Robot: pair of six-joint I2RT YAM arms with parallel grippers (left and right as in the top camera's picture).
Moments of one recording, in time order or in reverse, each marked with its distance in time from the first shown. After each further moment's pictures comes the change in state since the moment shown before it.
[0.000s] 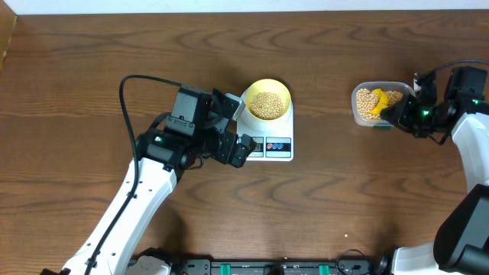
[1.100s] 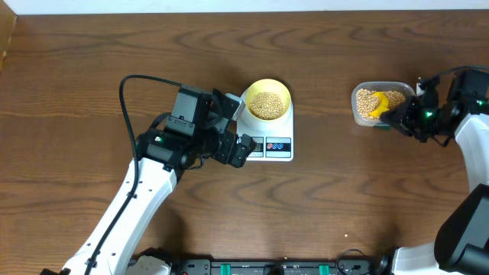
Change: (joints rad) left arm 0.000 0.000 0.000 0.000 0.000 0.000; right arm -0.026 0.000 0.000 -0.038 -0.044 0.086
